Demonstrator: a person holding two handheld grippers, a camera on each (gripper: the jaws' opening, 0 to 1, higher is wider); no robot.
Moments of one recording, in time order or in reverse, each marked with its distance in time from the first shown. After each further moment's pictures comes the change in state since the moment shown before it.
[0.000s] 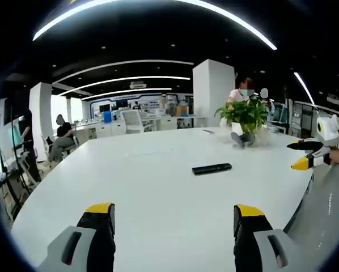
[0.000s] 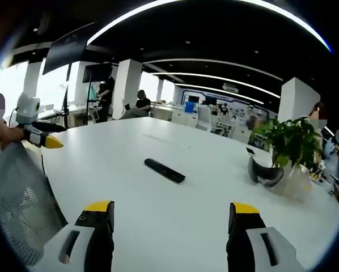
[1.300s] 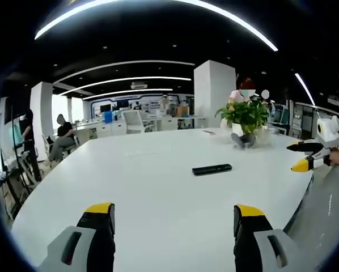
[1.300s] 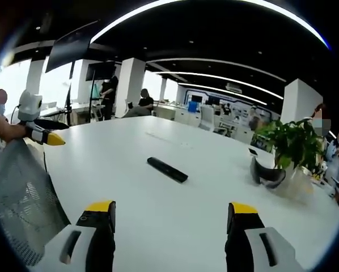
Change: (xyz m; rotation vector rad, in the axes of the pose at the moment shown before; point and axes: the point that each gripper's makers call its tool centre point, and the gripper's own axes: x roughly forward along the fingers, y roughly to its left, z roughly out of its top) left arm -0.001 -0.001 0.001 0.001 -0.007 0.000; right arm 0.001 0.005 -0.001 -0.019 0.008 0.024
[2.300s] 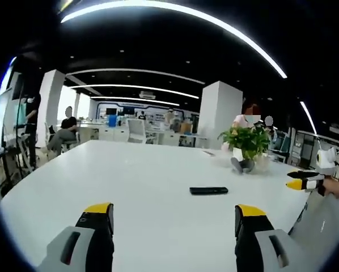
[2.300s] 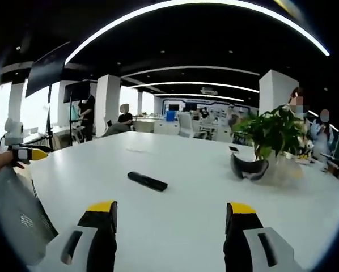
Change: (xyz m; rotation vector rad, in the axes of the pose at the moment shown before) left arm -0.002 0.008 0.019 -0.159 -0.130 -0.019; right arm -0.015 -0.042 0.002 0.174 -0.087 -0.155
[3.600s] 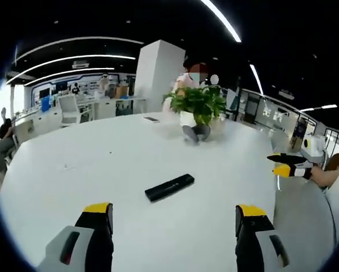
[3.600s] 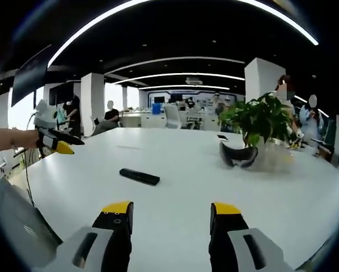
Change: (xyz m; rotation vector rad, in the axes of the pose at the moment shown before) left arm 0.142 -0.068 0.017 0.189 0.348 -0.510; right arm -0.009 -0.003 -0.004 0.069 0.062 -0.068
